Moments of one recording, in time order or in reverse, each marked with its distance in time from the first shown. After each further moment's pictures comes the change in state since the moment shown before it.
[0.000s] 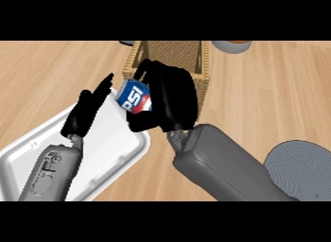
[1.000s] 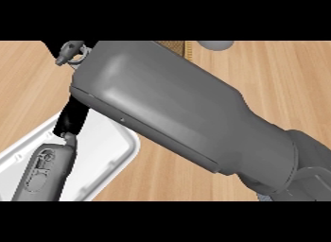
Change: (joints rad) left arm -0.007 0.021 0.046 0.032 -0.007 0.036 -0.005; right arm -0.778 -0.008 -0.021 0.479 -0.136 0.070 0.342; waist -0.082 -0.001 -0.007
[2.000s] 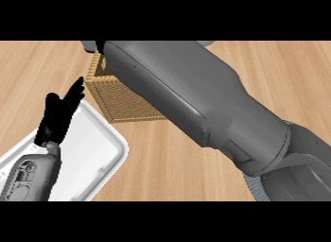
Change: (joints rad) left arm 0.084 0.035 0.061 -0.064 0.029 0.008 -0.002; right arm -0.048 0.003 0.017 0.333 -0.140 0.075 -0.122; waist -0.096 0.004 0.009
